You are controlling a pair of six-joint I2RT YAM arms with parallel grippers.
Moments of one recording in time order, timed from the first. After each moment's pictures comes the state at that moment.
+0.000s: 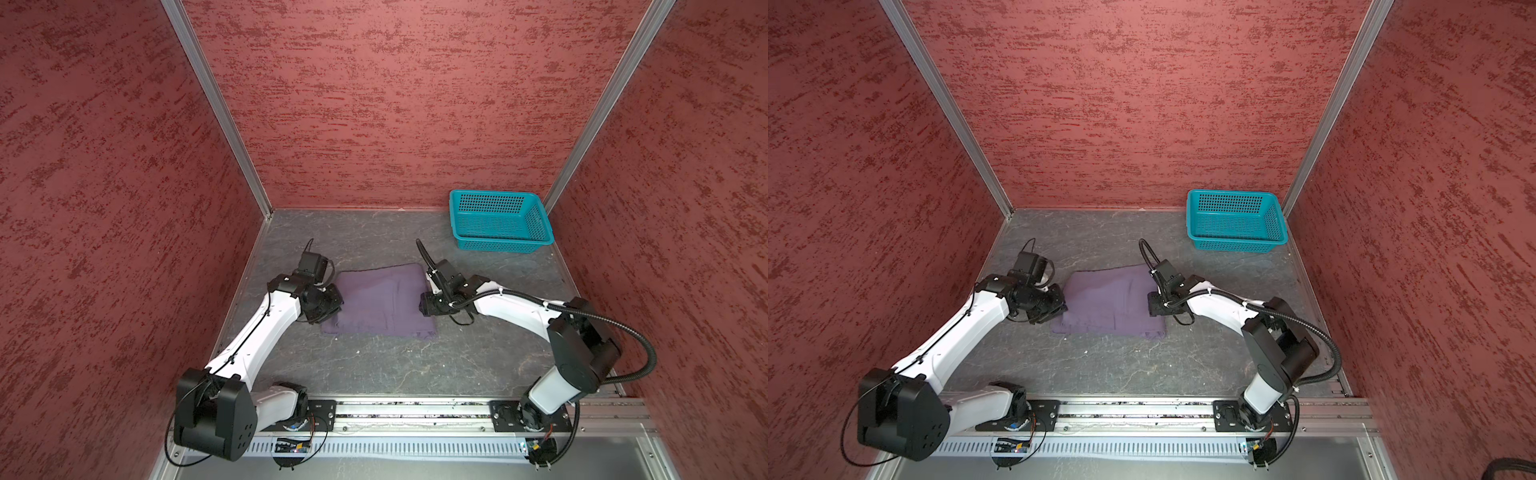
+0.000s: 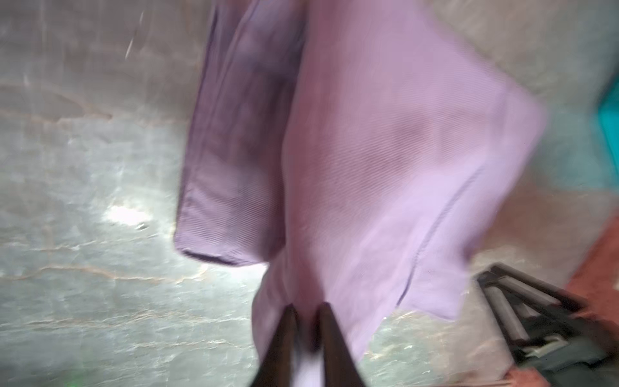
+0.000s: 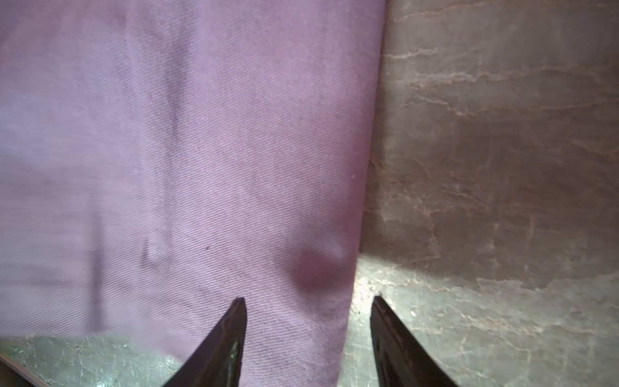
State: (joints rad) left arm -0.19 1.22 0.88 -0.94 0.20 -0.77; right arm 0.67 1.64 1.02 -0.49 -0.08 0.53
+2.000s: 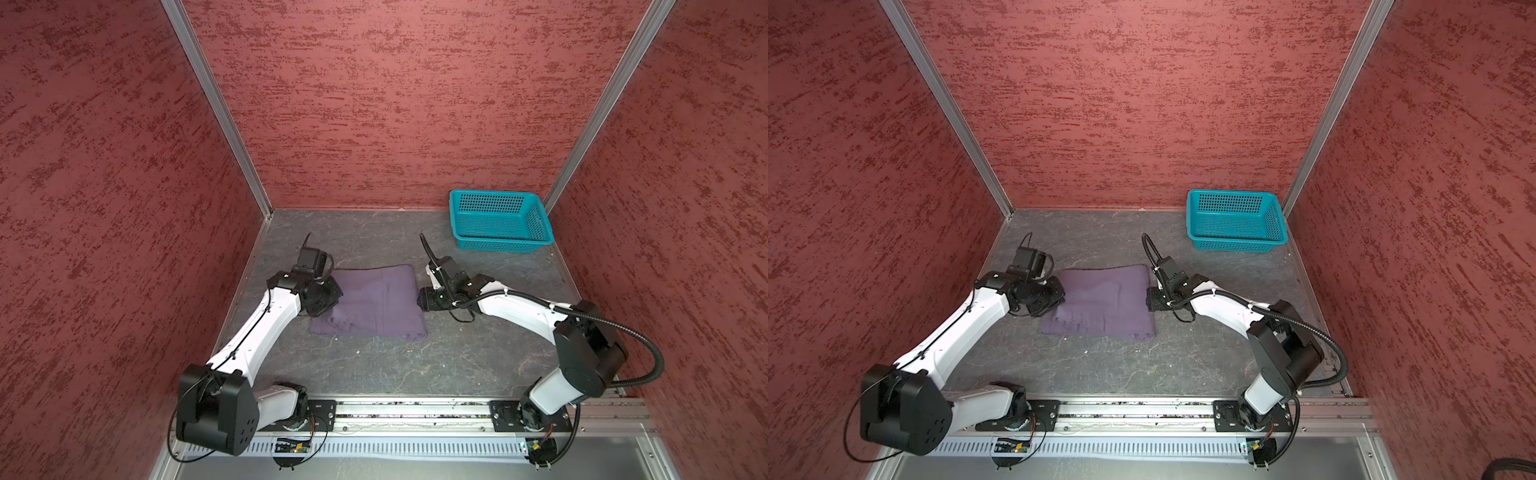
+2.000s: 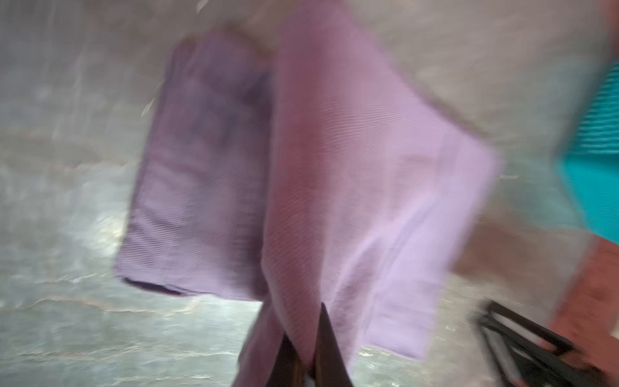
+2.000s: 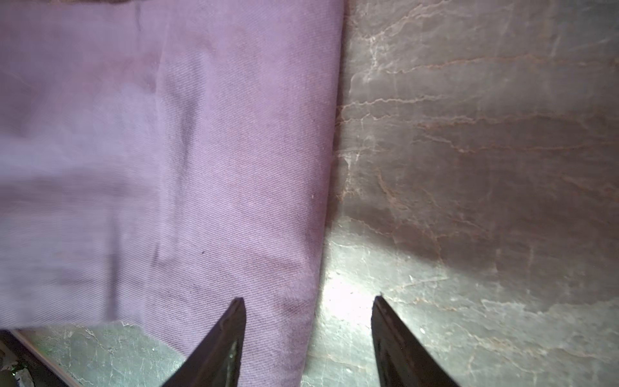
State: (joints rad) left arm -0.16 1.26 0.88 -0.85 0.15 -0.82; right arm 0.66 1.61 1.02 -0.43 -0.10 0.53
